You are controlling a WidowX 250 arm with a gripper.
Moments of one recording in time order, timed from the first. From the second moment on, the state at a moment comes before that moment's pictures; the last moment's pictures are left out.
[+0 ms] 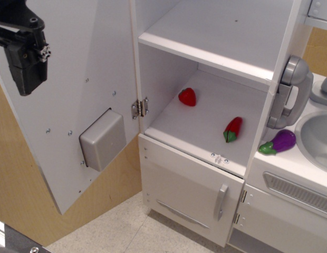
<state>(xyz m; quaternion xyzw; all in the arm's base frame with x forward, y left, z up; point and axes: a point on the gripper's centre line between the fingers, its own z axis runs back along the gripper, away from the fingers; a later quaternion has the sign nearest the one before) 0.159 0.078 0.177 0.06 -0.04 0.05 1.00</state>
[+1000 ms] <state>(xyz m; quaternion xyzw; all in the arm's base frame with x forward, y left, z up) 0.154 0.165 0.170 0.02 -0.10 0.05 0.99</state>
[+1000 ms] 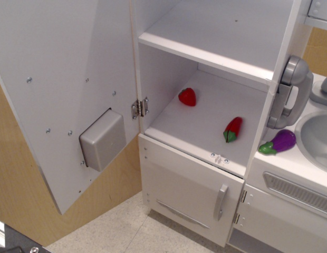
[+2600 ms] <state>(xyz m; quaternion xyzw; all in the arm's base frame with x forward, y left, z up) 0.218 0.143 0.131 0.07 -0.01 -0.01 1.00</state>
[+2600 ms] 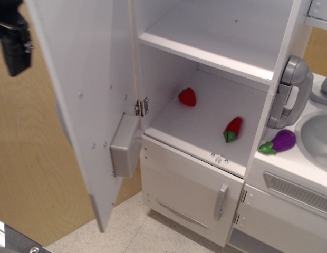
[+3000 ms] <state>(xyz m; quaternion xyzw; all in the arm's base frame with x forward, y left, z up) 0.259 0.078 0.137 0.02 -0.01 0.00 1.00</state>
